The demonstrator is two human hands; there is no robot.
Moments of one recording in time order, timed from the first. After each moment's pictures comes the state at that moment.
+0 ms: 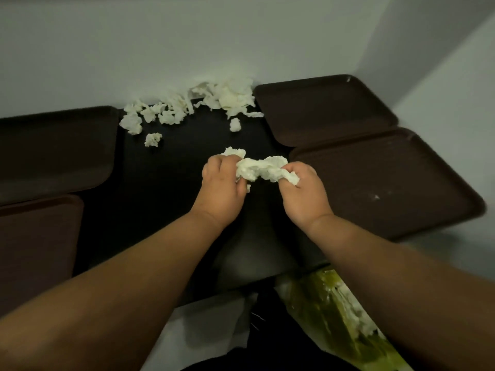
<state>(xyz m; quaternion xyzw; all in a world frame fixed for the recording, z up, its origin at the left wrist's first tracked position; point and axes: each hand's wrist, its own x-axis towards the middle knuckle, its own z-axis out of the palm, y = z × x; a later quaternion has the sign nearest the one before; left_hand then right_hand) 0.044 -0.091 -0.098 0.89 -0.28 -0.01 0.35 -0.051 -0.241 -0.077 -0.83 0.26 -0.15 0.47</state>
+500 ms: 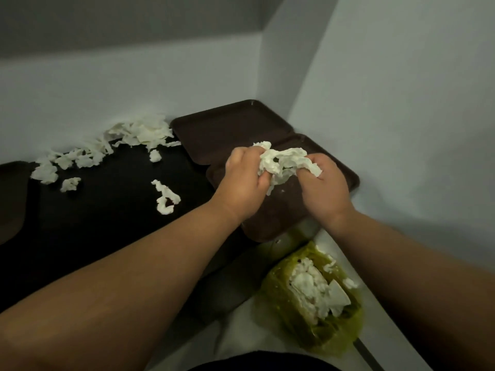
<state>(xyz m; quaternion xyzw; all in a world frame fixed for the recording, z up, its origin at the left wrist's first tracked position) -0.083 -0.238 -0.017 0.79 -0.46 -0.06 0.41 -0.215 -0.342 0.003 -0.77 0.36 -0.32 0.41</state>
